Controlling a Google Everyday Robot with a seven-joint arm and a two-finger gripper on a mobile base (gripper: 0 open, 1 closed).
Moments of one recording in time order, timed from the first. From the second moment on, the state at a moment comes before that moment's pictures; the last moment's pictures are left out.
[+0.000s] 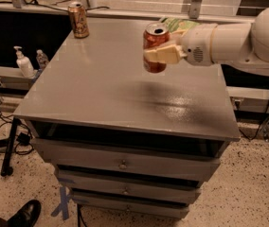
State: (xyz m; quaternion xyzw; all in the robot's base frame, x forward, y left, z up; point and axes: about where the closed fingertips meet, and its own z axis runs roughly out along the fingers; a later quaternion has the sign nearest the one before) arm 0.616 -0.065 0.951 -0.41 0.70 0.25 0.53
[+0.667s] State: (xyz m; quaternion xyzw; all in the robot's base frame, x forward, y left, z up) arm 0.676 -0.144 0.966 -0.36 0.73 0.18 0.56
